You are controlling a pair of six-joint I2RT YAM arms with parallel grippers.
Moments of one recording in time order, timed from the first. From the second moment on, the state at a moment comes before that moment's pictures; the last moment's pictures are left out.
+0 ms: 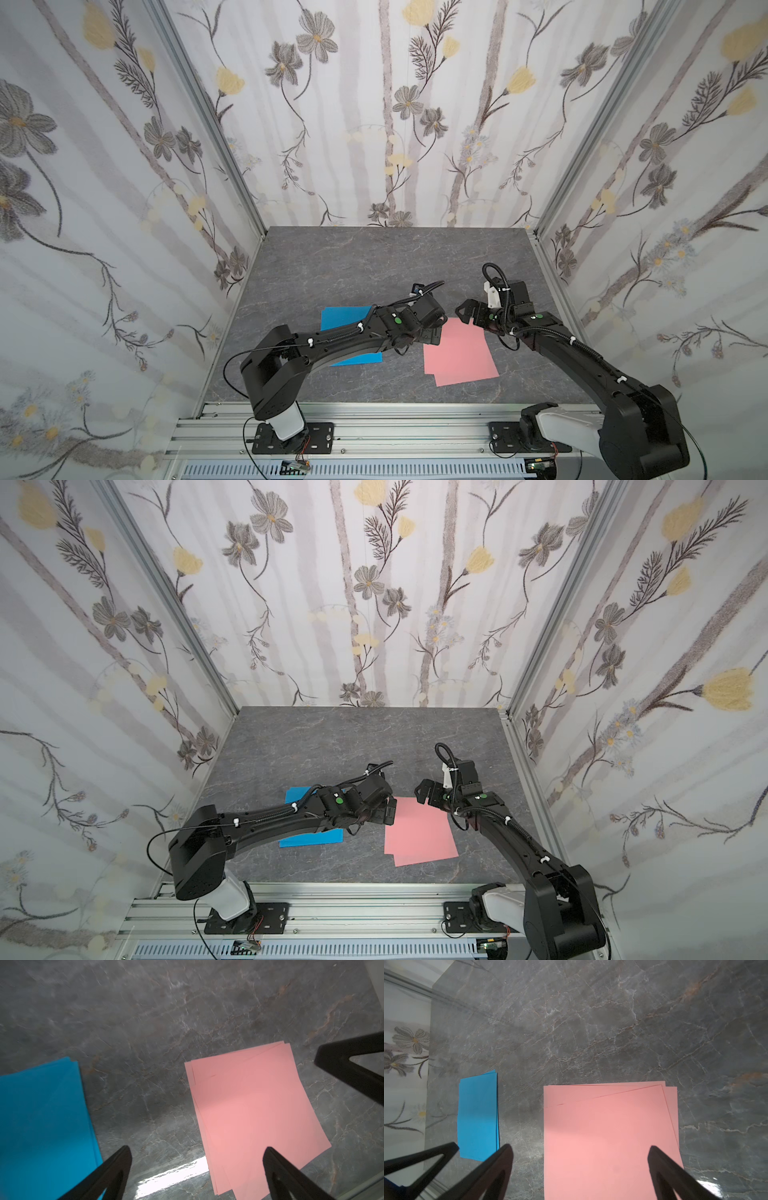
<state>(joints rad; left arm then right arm) -1.04 1.62 1.21 -0.55 -0.34 -0.70 0.24 1.18 0.73 -0.41 -0.25 0.50</state>
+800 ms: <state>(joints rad) -0.22 1.41 0.58 0.31 -0.35 -0.02 0.14 1.47 0.52 0.34 0.21 -0.03</state>
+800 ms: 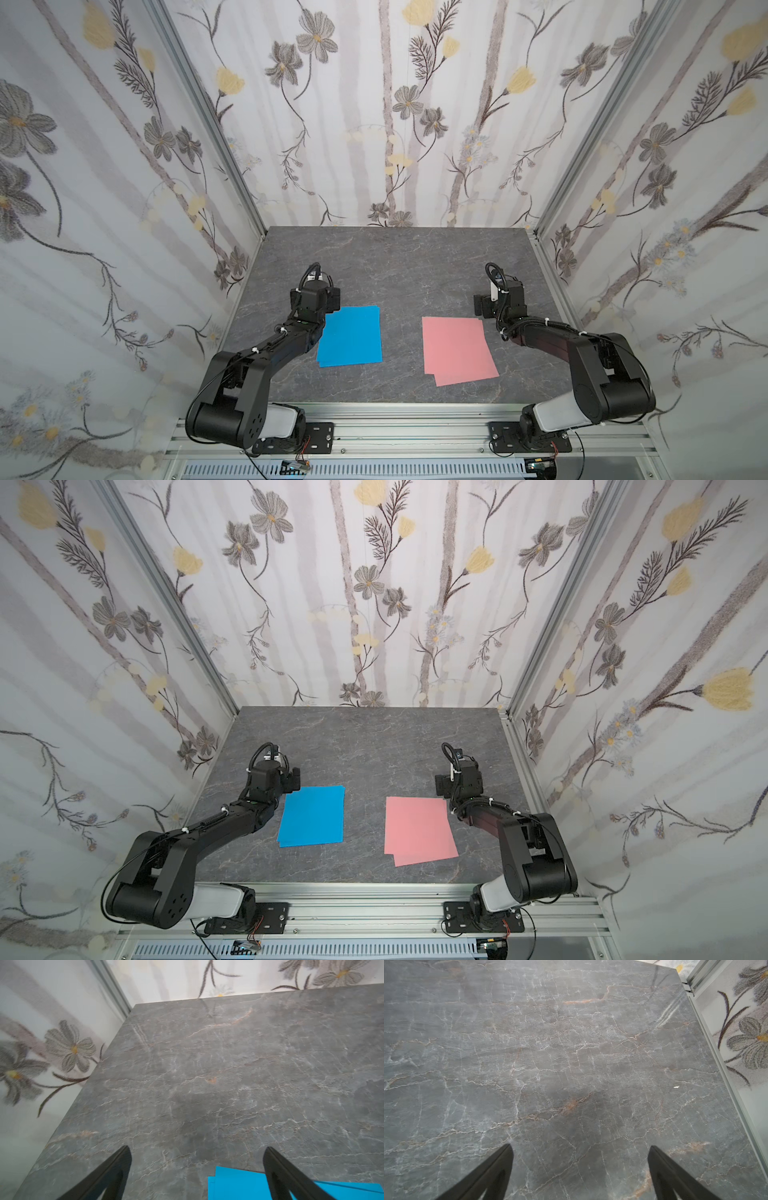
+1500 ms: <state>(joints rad) 0.01 1.56 0.37 0.77 0.03 -0.06 0.13 1.48 0.40 0.64 0.15 -0.05</state>
